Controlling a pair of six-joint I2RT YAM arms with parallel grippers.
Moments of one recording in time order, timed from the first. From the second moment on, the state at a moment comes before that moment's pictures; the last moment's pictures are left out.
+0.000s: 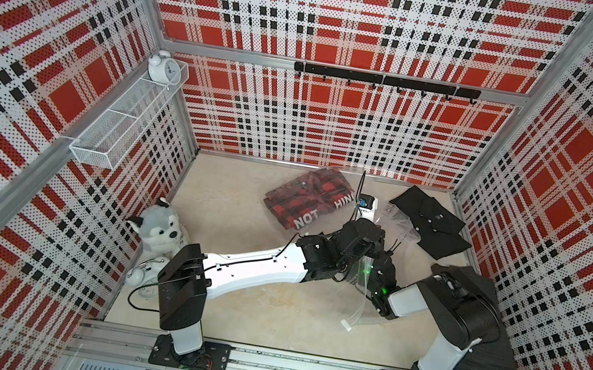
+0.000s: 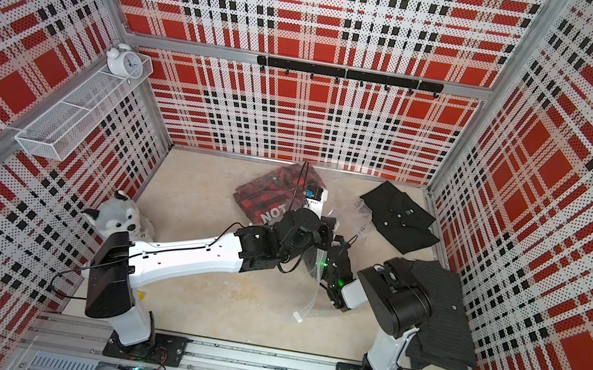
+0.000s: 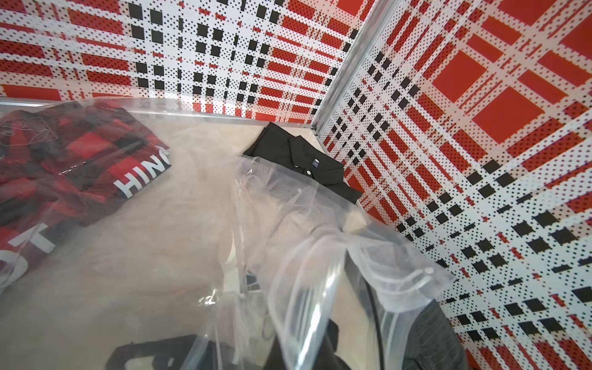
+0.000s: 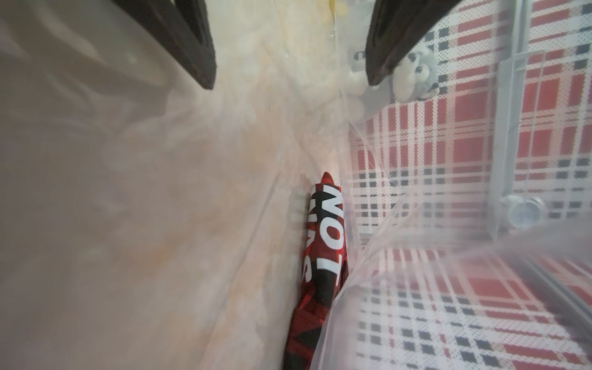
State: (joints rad) left arm -1.09 1.72 1.47 -0.11 -0.42 -0.62; right arm 0.51 1.72 0.41 0.94 -0.25 1.27
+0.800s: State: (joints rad) left arm -1.00 1.80 1.60 -0.22 -0.39 -0.54; right arm 0.53 0.70 0.34 0.01 -0.09 0.90
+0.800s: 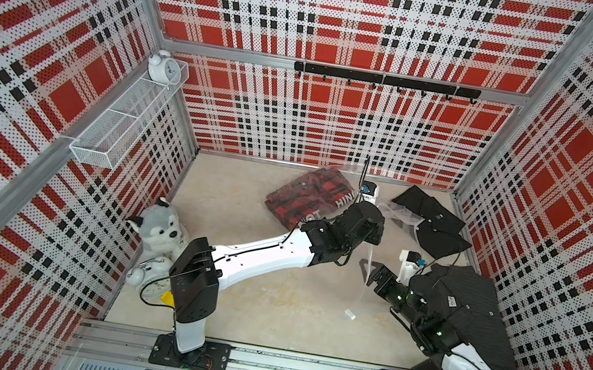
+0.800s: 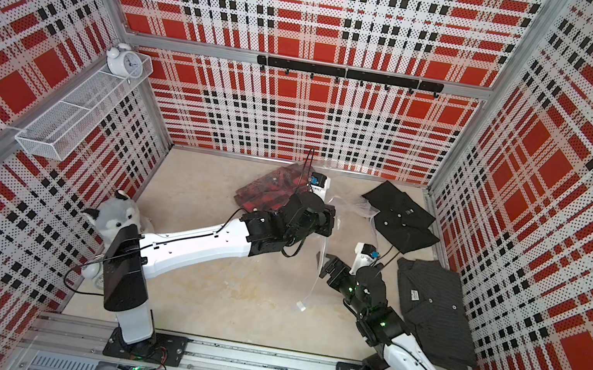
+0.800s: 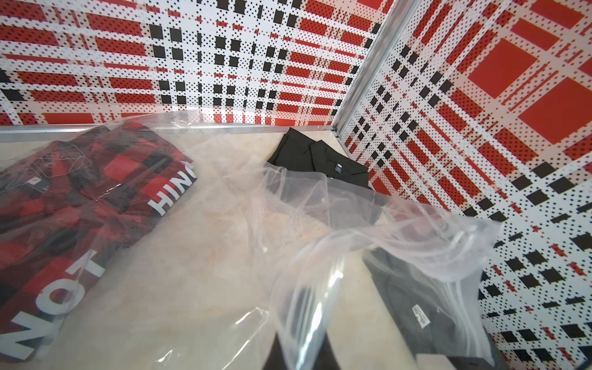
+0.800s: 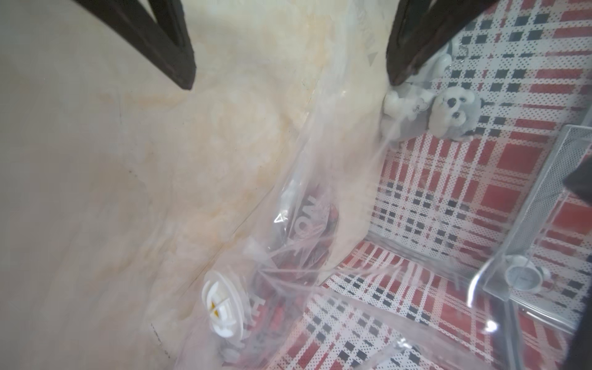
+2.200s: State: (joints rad) left arm -0.69 1.66 1.45 -0.26 -0.35 -0.49; right arm 0.61 0.97 0.87 -0.60 0.13 0.83
